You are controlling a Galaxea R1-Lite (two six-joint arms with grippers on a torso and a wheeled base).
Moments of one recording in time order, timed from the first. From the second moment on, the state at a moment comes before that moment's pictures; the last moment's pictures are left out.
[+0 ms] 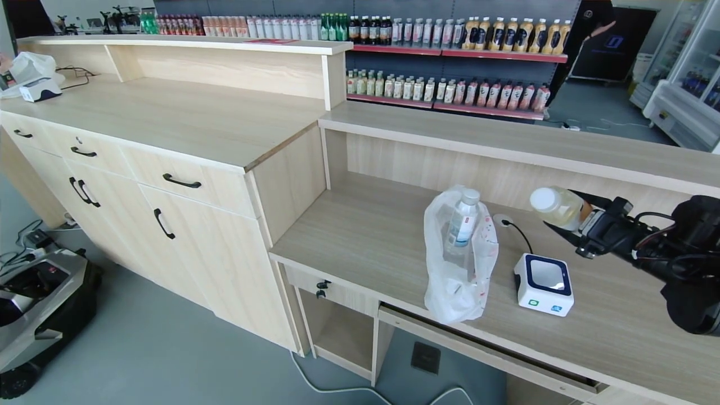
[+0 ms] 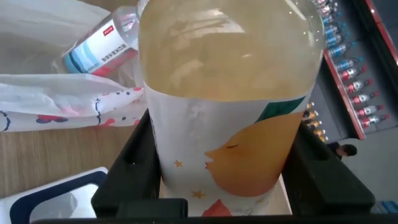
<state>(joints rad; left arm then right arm) 0.00 0.00 0.00 0.00 -0.06 0.01 -0.23 2.03 -0.68 -1.44 0.68 -1.11</state>
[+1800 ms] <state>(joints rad) 0.00 0.00 0.00 0.00 -0.06 0.01 -0.28 2.40 -0.88 -1.57 0.85 -1.01</state>
